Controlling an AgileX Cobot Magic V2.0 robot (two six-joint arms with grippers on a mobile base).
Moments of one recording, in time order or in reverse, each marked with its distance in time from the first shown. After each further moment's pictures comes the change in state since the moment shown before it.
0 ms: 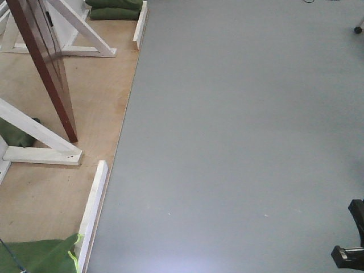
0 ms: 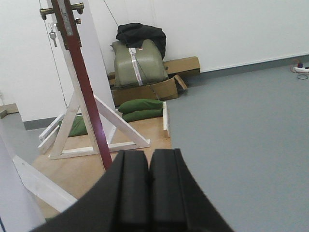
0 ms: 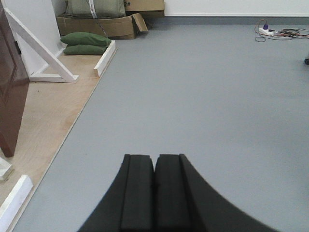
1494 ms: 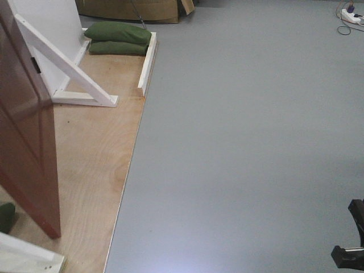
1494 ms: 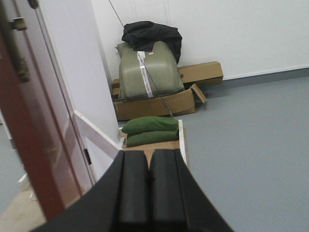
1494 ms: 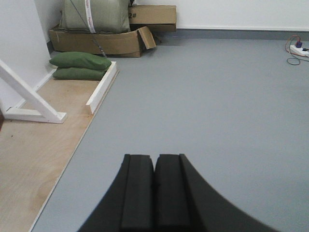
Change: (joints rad) left arm 0.000 0.000 0.000 0.000 0.000 0.000; right arm 0.000 0.000 0.000 0.000 0.000 0.000
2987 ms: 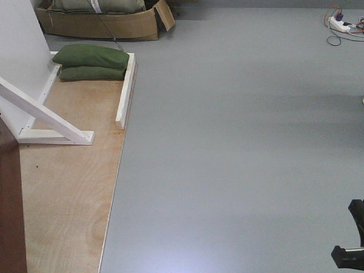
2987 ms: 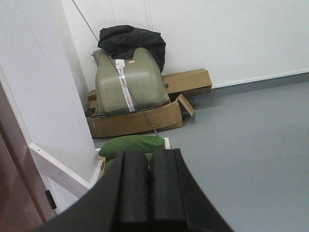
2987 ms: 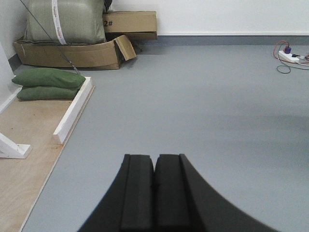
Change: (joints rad) left arm 0.000 0.000 0.000 0.000 0.000 0.000; right arm 0.000 0.000 0.000 0.000 0.000 0.000
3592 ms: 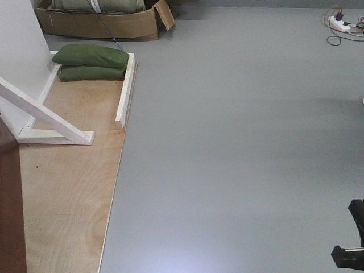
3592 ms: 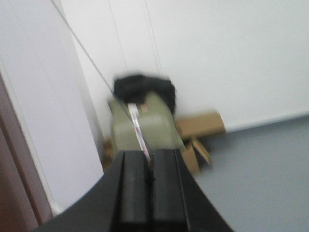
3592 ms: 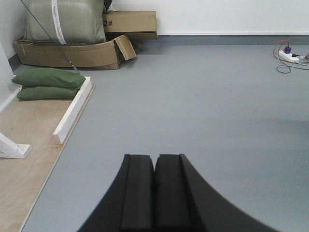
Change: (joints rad) left arm 0.000 0.016 -0.309 0.061 0.097 0.000; right arm 0.000 0.000 0.000 0.000 0.000 0.000
